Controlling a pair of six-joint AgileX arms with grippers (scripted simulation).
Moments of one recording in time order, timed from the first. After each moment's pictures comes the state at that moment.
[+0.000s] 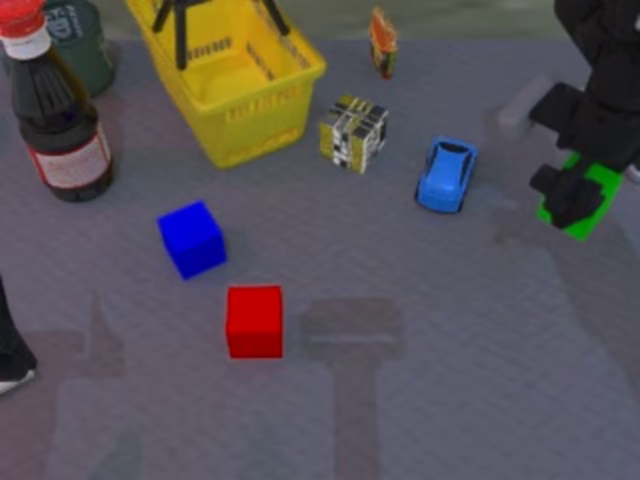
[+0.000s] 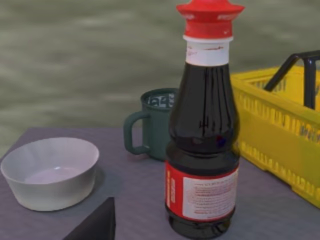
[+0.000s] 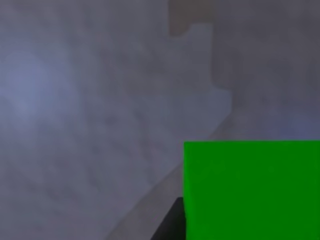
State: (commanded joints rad) left arm 0.02 0.00 0.00 0.00 0.00 0.00; right arm 0.20 2.17 1.77 -1.17 0.00 -0.64
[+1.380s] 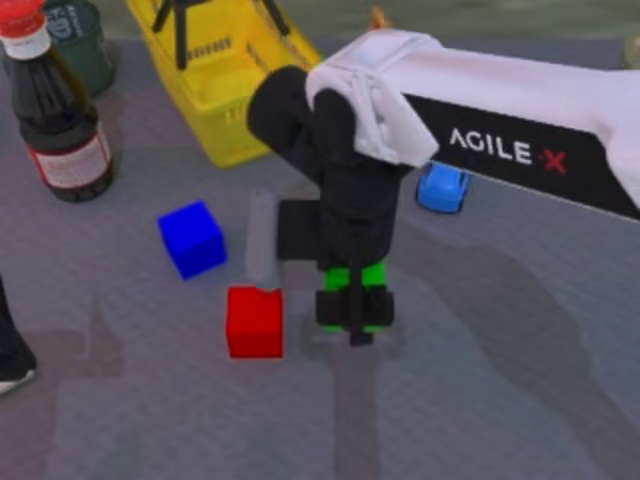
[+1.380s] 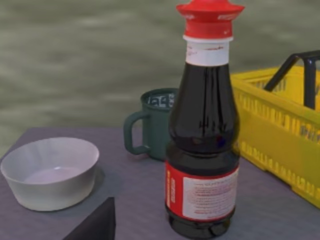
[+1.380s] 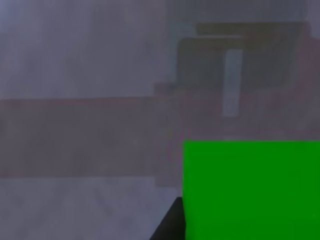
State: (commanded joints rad) left arm 0.02 0.00 0.00 0.00 0.00 0.00; right arm 0.77 2.23 1.83 -1.17 0.00 -0.77
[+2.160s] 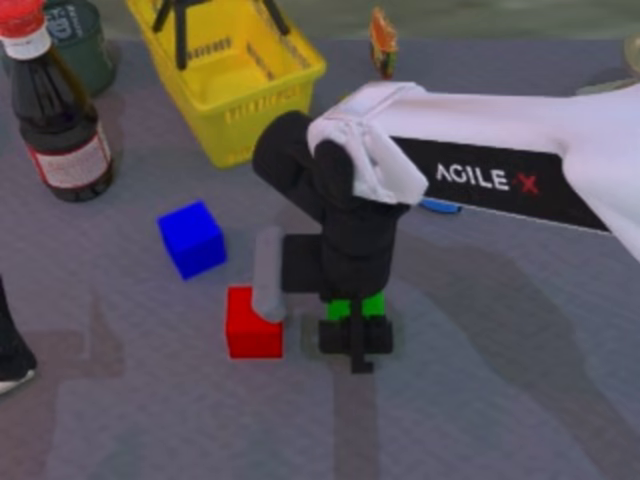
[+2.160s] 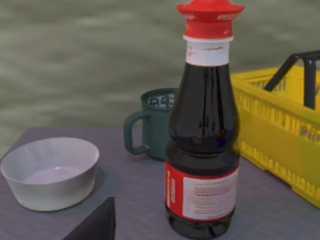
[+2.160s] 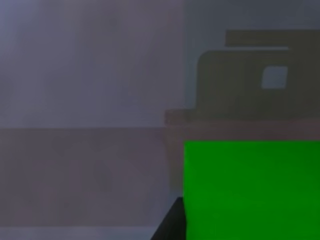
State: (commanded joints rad) left arm 0.02 0.00 0.00 0.00 0.00 0.00; right arm 0.77 2.26 1.72 -1.04 0.00 -0.78
